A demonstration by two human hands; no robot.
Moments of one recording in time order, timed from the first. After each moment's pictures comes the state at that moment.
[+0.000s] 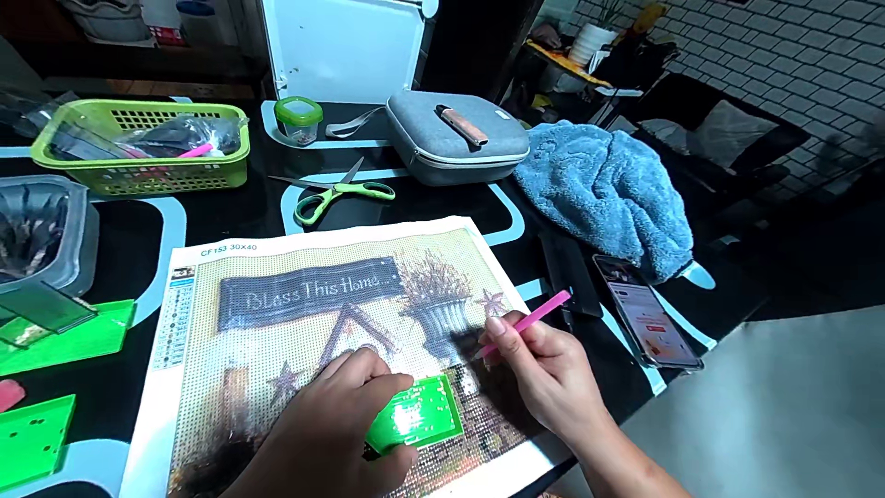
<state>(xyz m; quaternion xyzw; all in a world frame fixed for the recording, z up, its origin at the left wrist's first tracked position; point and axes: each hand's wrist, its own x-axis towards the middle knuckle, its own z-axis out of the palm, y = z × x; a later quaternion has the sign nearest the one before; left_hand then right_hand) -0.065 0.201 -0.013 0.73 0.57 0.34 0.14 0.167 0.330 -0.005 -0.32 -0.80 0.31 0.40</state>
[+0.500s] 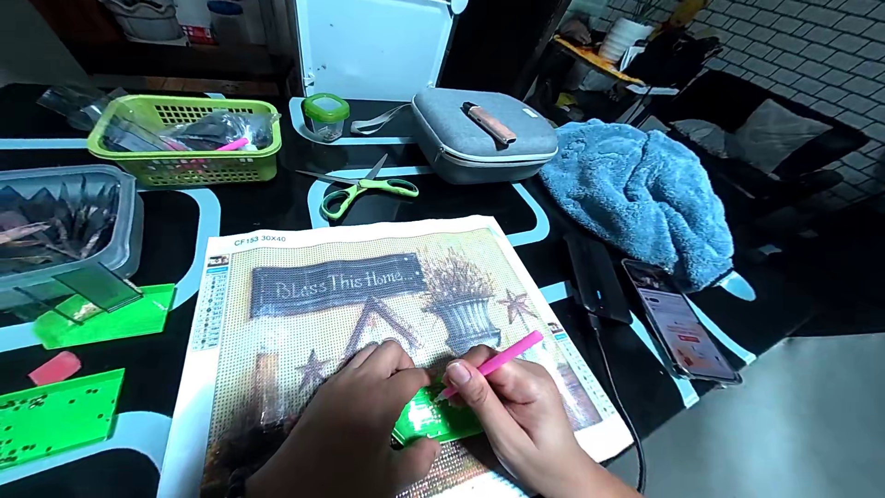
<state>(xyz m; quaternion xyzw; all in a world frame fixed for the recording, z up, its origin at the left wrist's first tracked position) -0.065 0.203 -0.023 0.74 0.56 0.36 0.08 0.126 0.297 -0.014 -0.19 -0.81 0.40 0.38</state>
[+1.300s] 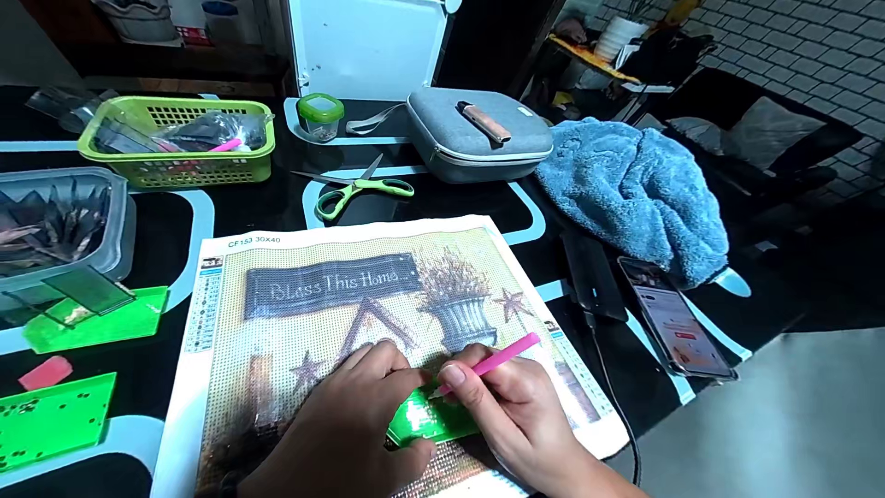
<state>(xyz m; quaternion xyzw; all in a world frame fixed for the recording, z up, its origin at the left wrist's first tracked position) -0.065 0.203 -0.020 0.74 0.57 0.35 0.10 0.128 0.300 -0.012 -0.19 -0.84 0.36 0.37</state>
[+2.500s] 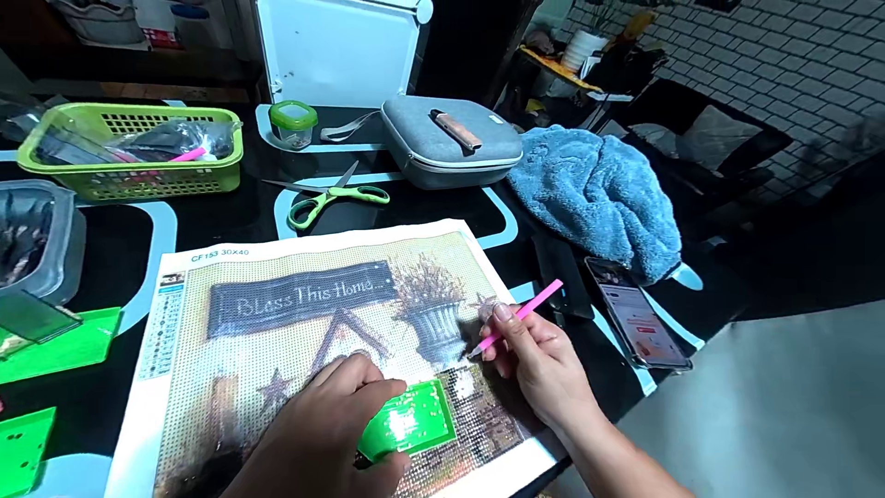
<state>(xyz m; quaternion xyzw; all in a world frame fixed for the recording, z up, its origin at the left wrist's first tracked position) -0.067 0.201 -0.005 0.73 0.58 0.32 0.19 0.168 0.338 -0.008 -0.38 -0.67 0.48 0.41</state>
